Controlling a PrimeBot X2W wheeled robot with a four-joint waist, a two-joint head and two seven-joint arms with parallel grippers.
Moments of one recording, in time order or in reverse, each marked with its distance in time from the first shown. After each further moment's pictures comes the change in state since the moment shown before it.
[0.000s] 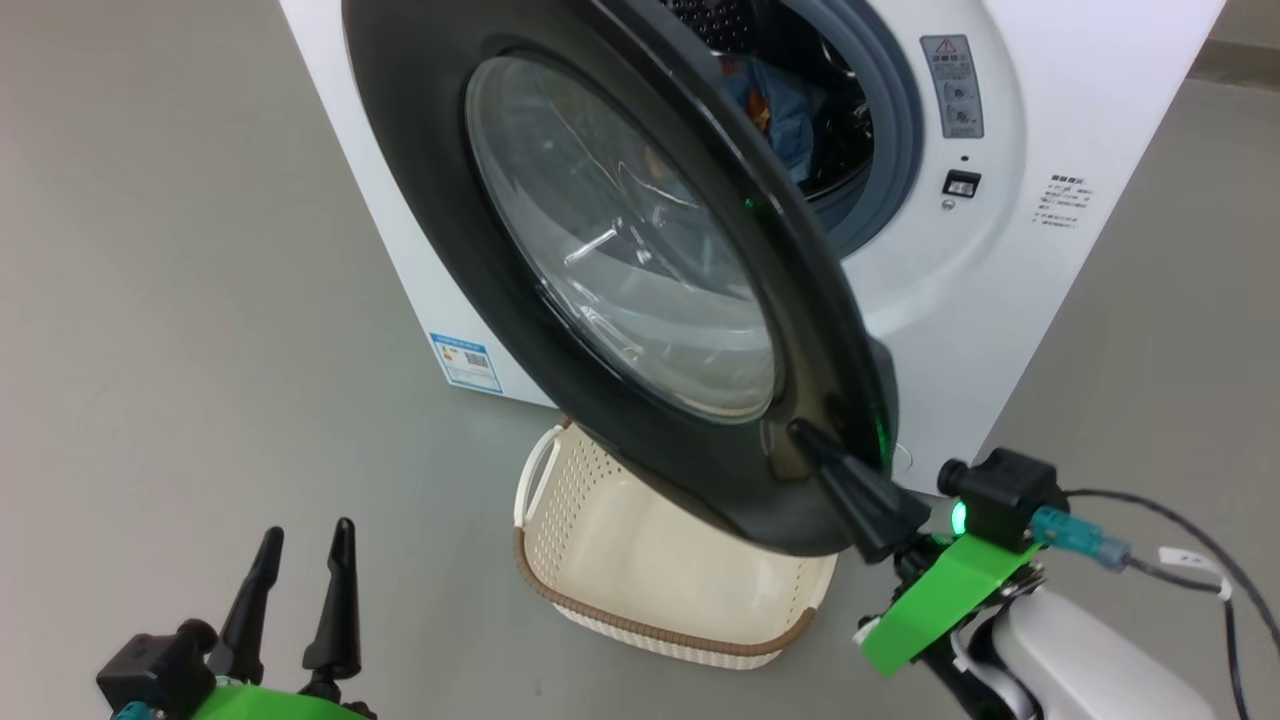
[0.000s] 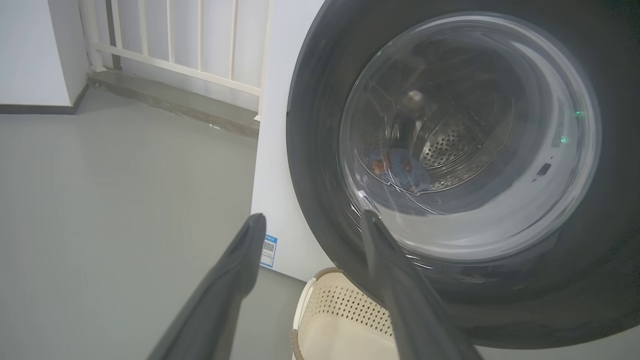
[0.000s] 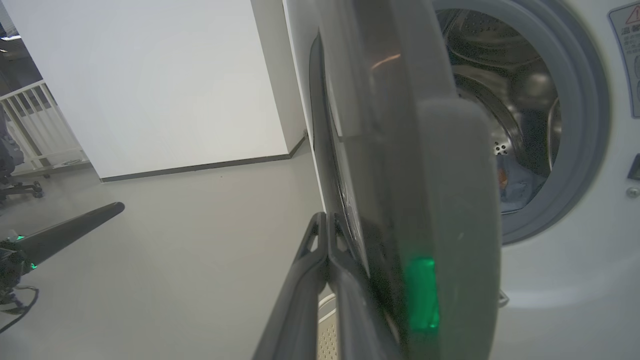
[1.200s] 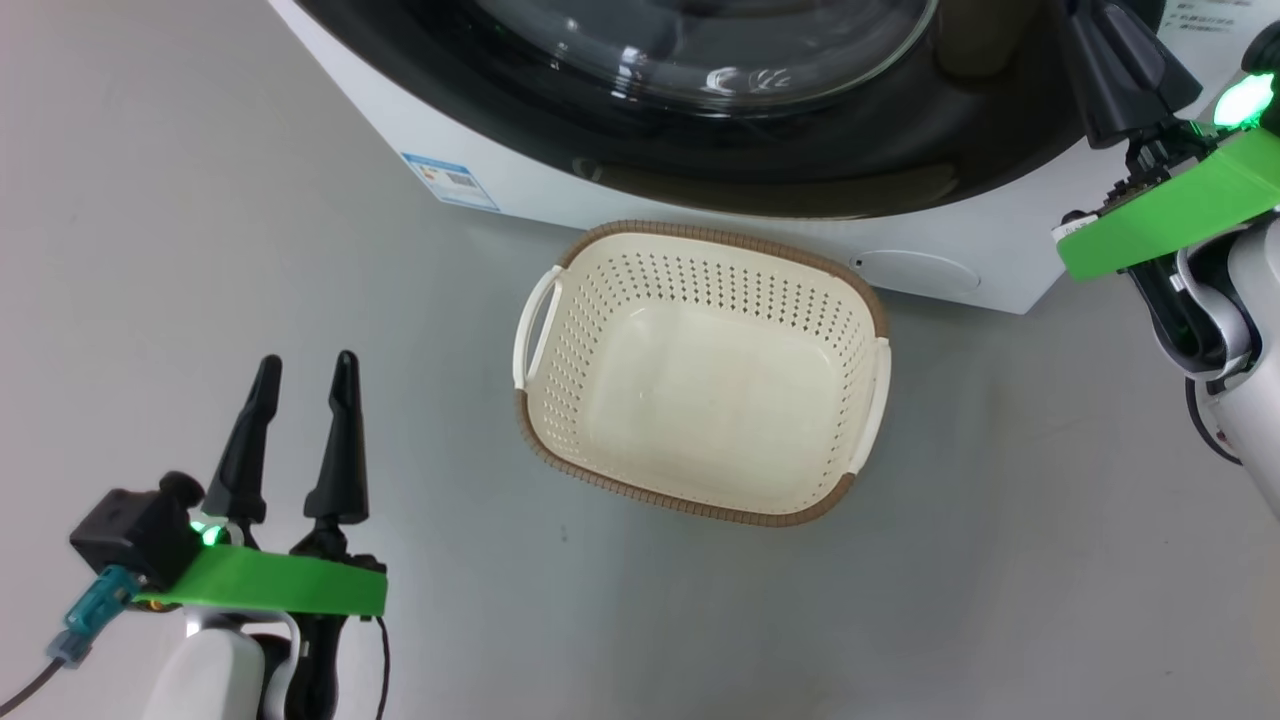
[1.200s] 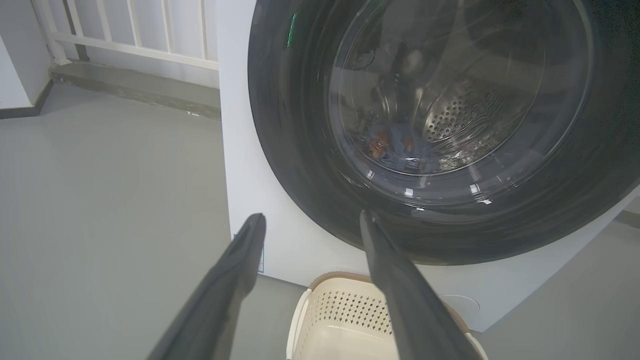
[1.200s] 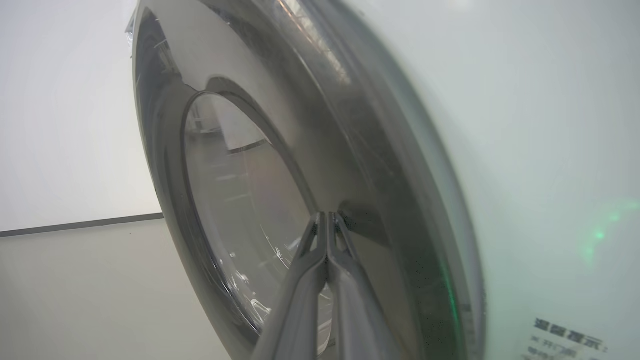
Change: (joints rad) left arm -0.214 -0.008 -0.029 -0.043 -0.016 0.000 -0.002; right arm -0.501 -0.167 -0.161 0.117 0.024 0.019 -0.005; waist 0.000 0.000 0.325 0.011
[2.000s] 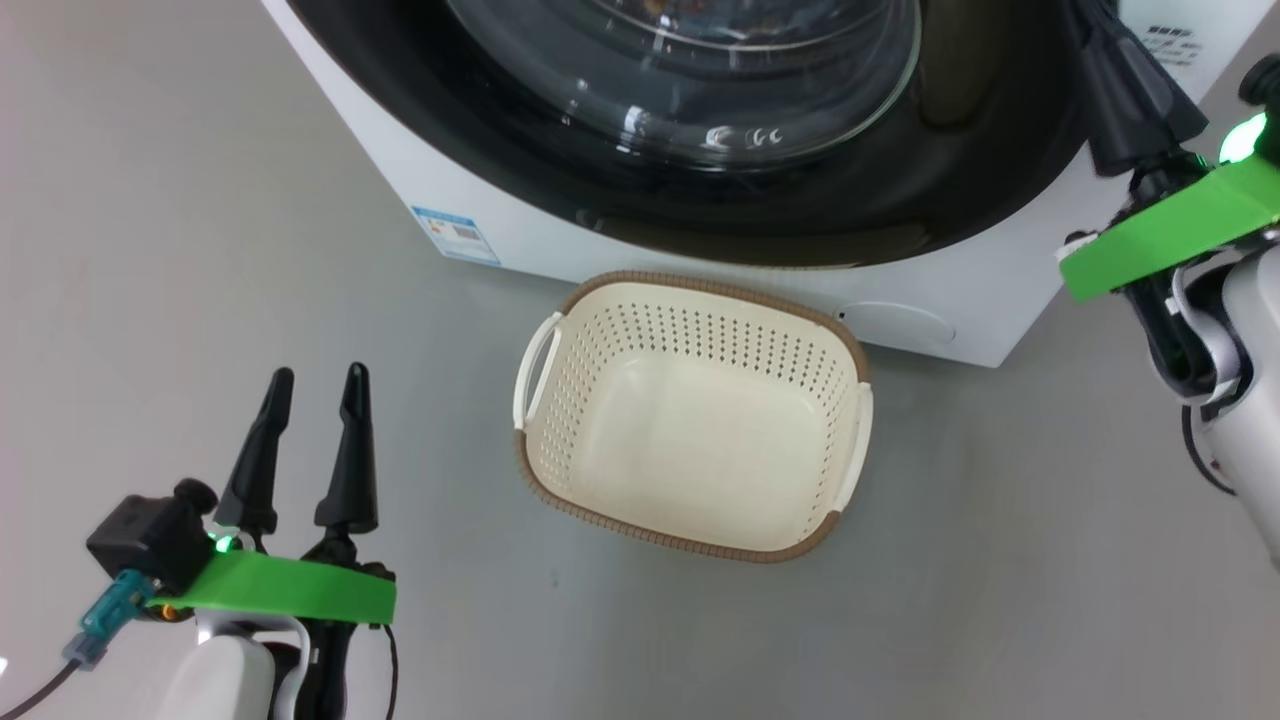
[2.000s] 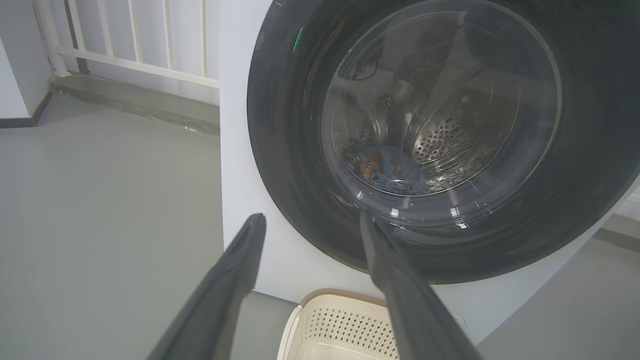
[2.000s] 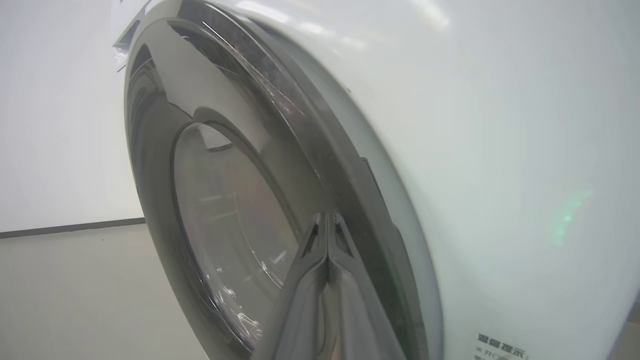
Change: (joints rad) left arm 0.000 -0.012 -0.006 0.022 0.000 0.000 0.000; right arm 0.035 0.018 -0.036 0.034 -0.016 -0.007 0.005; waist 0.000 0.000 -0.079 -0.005
